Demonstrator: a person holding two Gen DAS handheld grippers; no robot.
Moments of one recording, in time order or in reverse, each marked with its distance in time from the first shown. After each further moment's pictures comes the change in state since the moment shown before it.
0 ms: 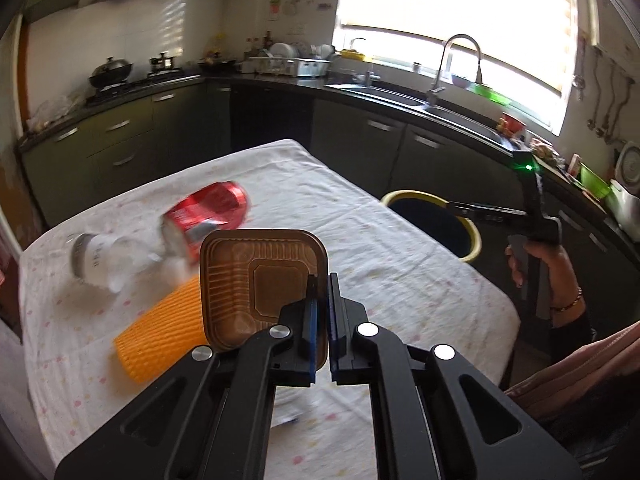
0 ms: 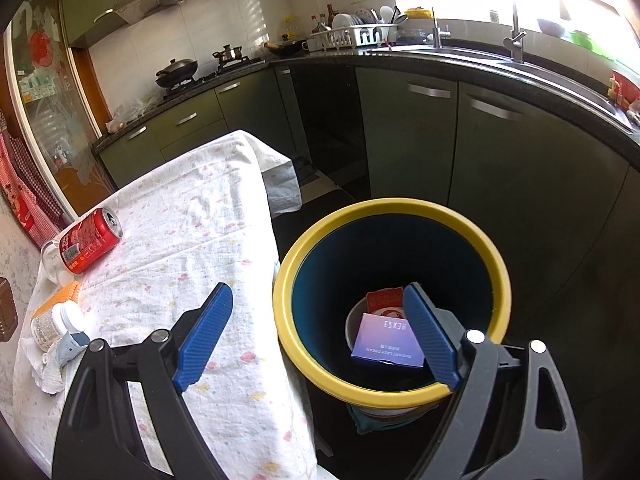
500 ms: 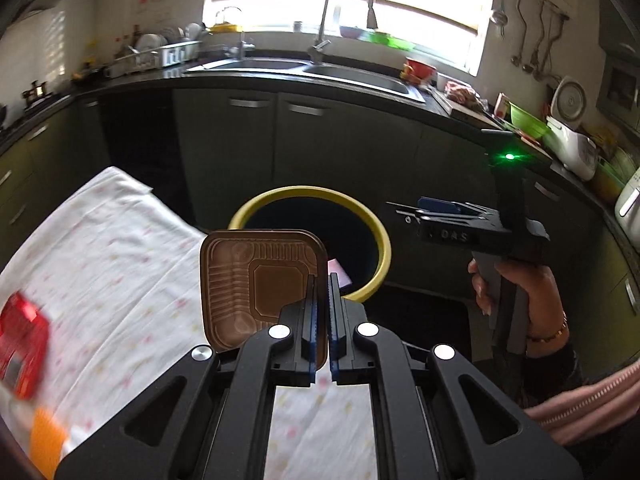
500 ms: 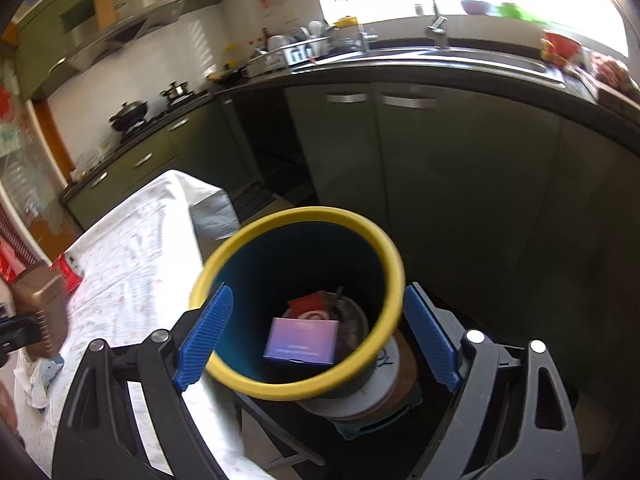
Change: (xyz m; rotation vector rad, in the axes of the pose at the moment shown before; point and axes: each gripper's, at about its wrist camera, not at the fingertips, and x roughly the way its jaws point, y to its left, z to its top) left arm 0.146 -0.151 0.075 0.237 0.127 -0.296; right arm -0.031 -0.094 -0.014 0.173 -0.069 -0.099
